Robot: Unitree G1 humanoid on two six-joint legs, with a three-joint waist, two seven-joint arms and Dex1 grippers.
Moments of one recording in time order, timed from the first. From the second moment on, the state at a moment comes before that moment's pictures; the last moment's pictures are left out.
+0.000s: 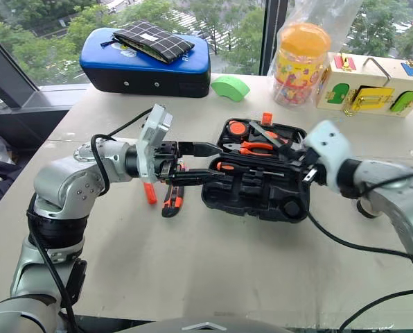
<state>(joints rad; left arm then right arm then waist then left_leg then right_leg) -0.61 0.64 0.00 -0.27 -0.71 0.89 -1.05 -0.47 -0.91 0.20 -0.31 0.37 0.69 0.79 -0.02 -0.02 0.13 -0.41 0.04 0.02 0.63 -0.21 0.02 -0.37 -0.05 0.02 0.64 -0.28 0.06</state>
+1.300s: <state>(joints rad) 0.26 0.86 0.38 -0.57 -0.70 0.53 -1.28 -0.59 -0.86 0.34 0.08 0.07 0.40 1.27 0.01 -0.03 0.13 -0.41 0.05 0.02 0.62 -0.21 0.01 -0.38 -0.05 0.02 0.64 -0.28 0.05</state>
